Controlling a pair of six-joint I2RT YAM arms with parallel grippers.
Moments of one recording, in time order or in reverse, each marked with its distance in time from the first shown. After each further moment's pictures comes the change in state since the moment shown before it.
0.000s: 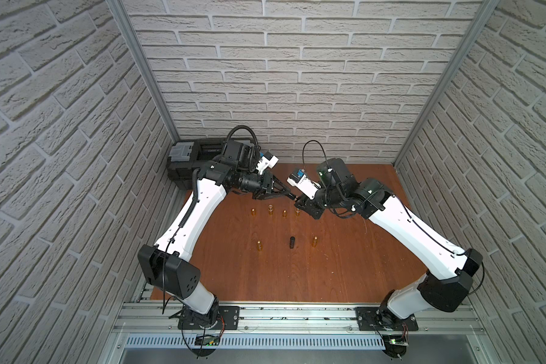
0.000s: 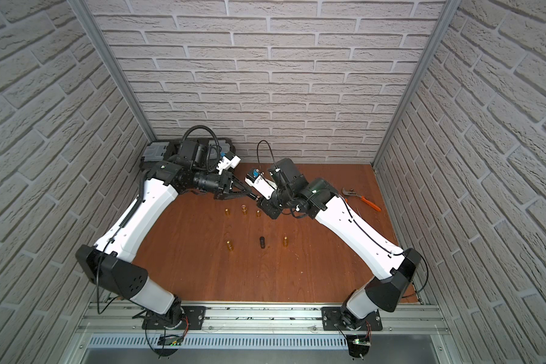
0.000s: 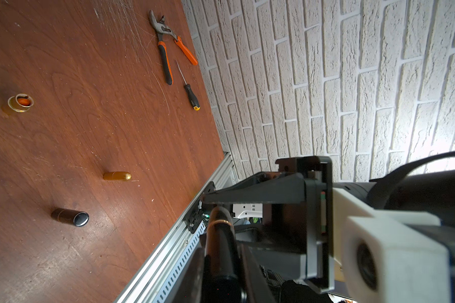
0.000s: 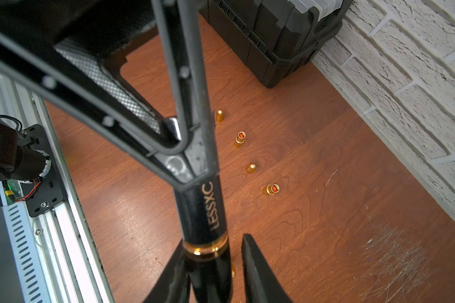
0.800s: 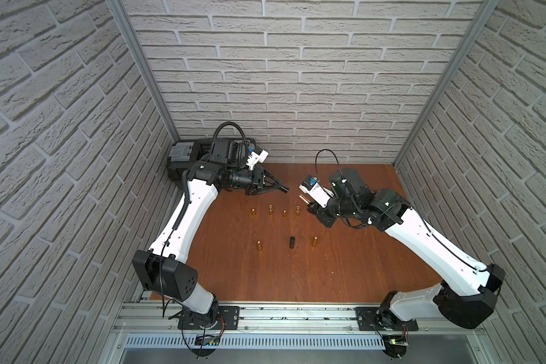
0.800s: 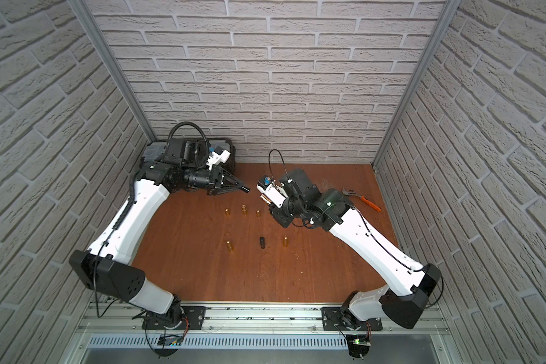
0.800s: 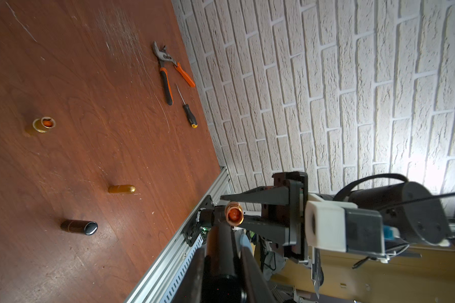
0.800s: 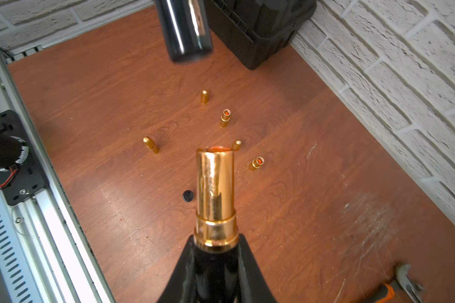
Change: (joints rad) left arm 0.093 -0.030 -0.010 0.055 0.039 -0.021; right arm 0.006 -0.169 -0.159 -0.011 0.116 0.031
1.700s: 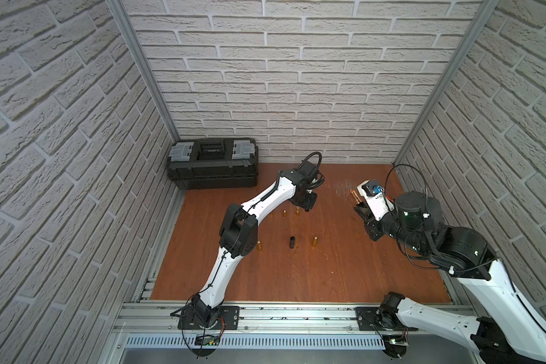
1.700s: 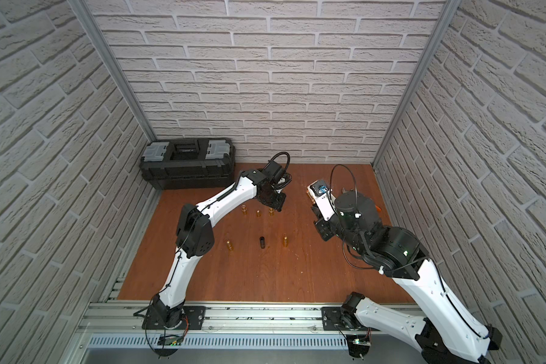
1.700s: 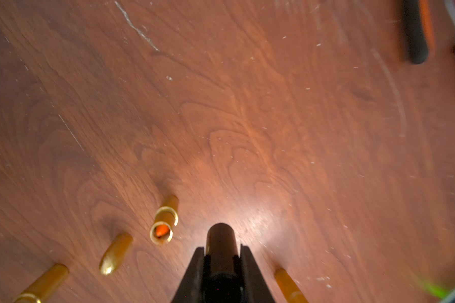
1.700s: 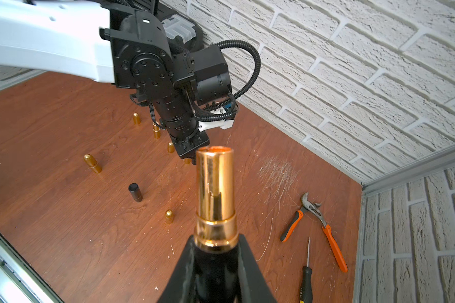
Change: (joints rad) left arm -0.460 0.760 0.470 -0.074 -1.003 0.269; right arm -0.001 -0.427 -0.153 -0.054 0.308 0.097
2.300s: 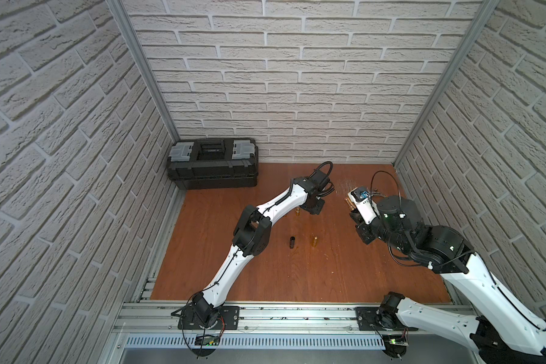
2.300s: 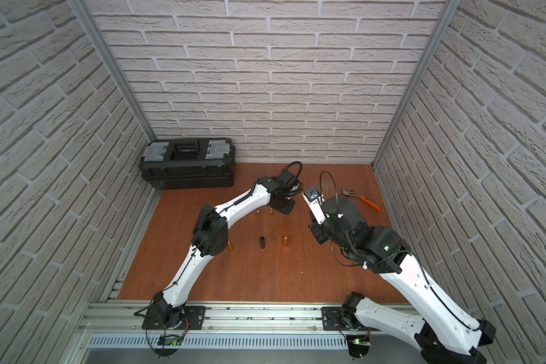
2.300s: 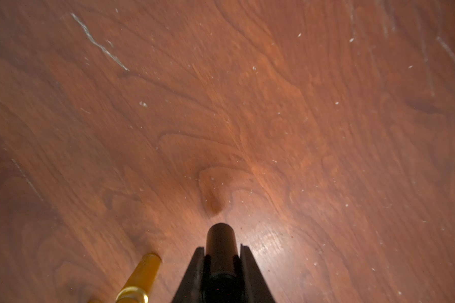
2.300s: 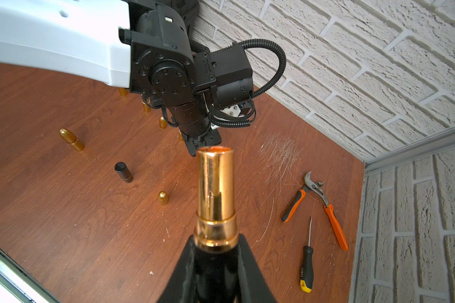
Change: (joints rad) left arm -0.061 0.151 0.089 0.055 -0.106 0.007; right arm 0.000 0.010 -0.109 0.017 0.026 0.018
